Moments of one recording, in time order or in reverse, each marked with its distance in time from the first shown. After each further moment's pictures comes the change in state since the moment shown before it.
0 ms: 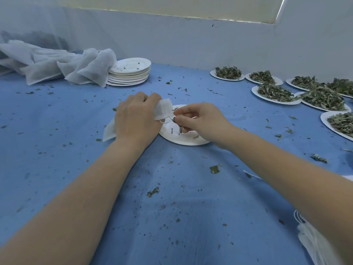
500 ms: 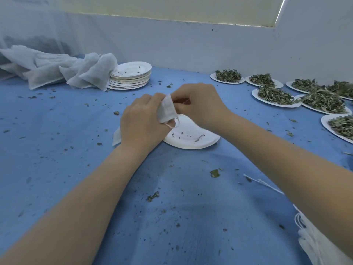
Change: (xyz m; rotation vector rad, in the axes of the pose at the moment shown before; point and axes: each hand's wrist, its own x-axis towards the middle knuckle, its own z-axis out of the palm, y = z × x) left_hand -0.001 0.014 -0.006 -0.212 0.078 0.001; right_hand 0.012 -0.038 -0.008 -0.440 0.087 -0.349
